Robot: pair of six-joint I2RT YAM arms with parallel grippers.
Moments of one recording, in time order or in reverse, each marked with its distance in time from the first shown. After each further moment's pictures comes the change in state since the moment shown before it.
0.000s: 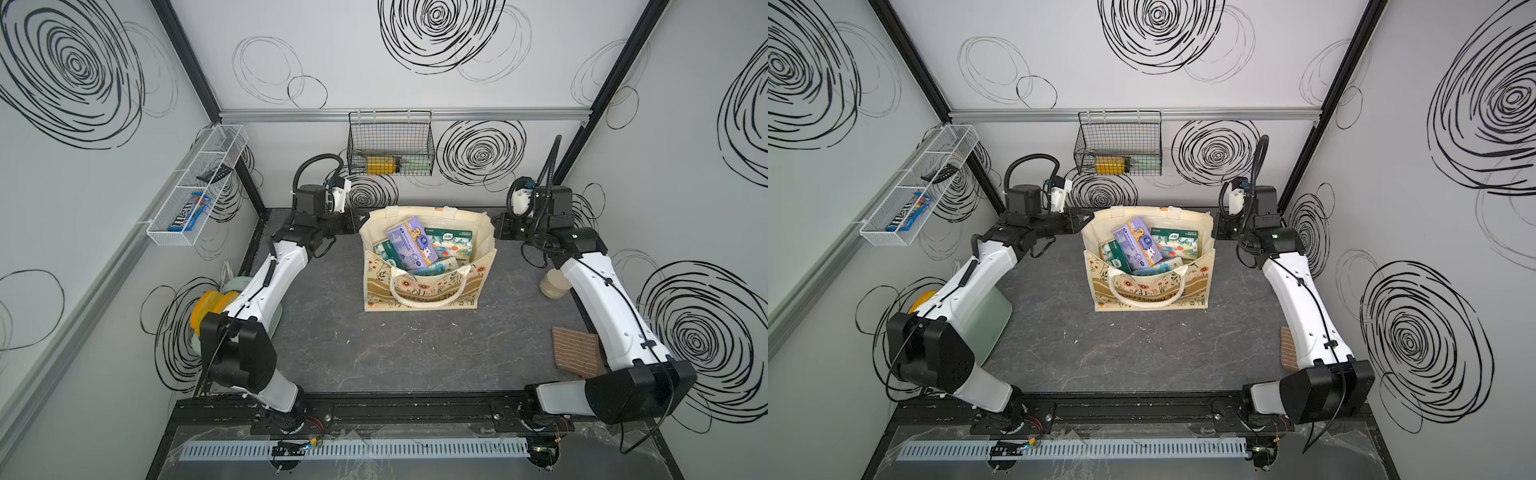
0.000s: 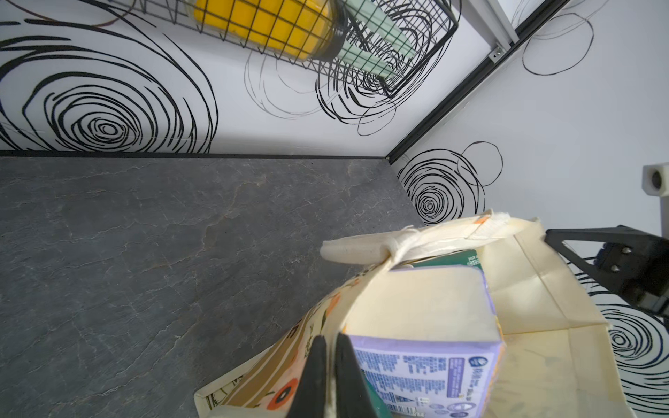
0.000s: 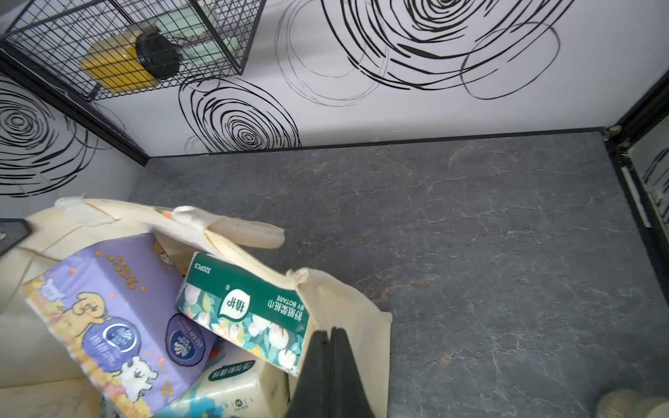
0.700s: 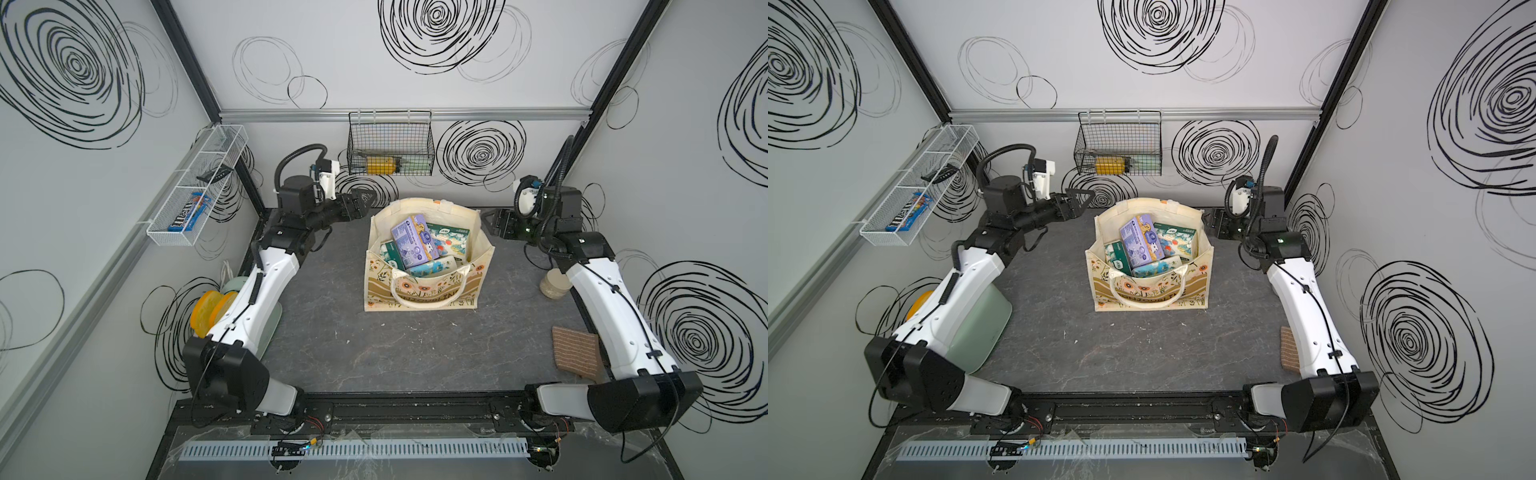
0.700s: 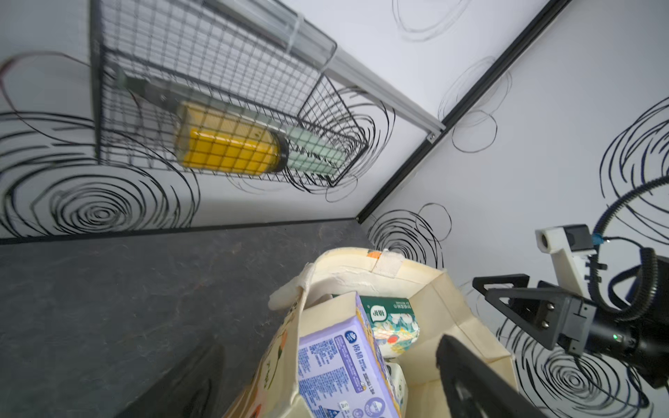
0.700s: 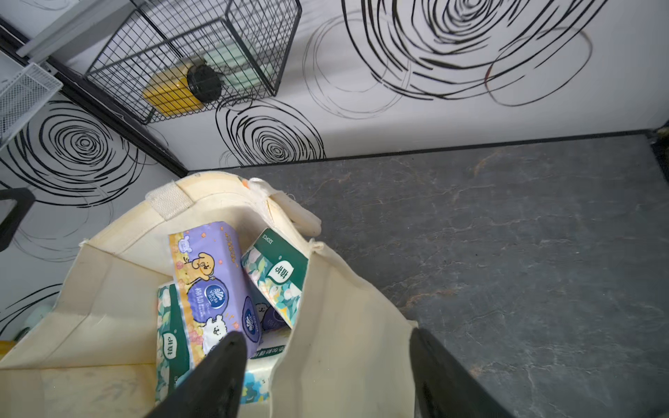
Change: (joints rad) left arm 0.029 -0.175 -0.027 0.140 -0.066 -0.112; right arm -0.027 -0.080 -0.014 0.028 -0.056 0.034
